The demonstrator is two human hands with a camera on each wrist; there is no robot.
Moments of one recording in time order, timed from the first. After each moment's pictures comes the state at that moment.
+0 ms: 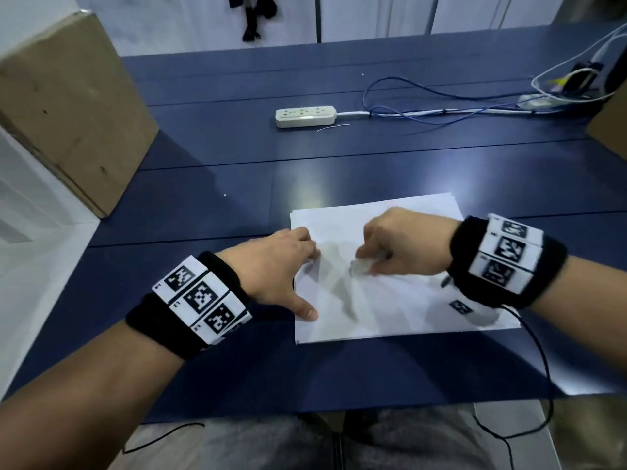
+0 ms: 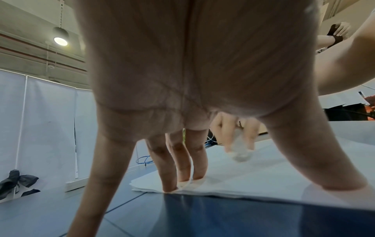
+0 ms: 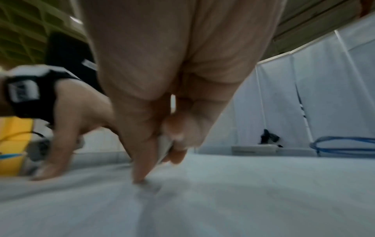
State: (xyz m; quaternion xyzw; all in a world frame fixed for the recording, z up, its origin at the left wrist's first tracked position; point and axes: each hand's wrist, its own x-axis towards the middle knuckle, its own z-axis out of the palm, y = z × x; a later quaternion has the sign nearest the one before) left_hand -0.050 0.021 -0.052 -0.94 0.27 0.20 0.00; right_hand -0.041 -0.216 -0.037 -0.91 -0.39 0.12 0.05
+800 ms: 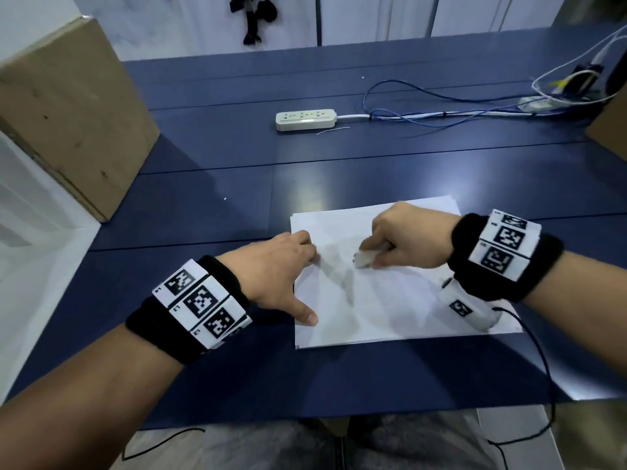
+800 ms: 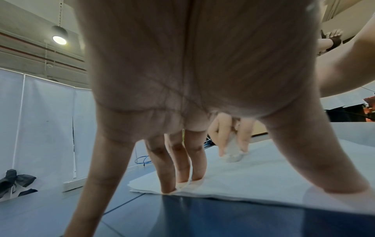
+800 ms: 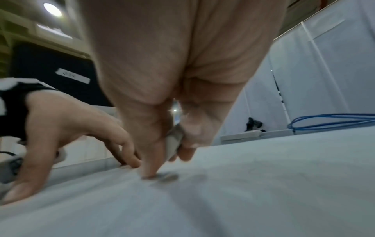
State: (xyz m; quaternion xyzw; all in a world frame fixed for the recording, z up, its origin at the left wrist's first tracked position) left_hand -0.050 0.018 -0.051 -0.94 0.28 0.20 0.01; right_hand -0.026 -0.225 -0.041 -0.92 -0.36 0.12 0.08
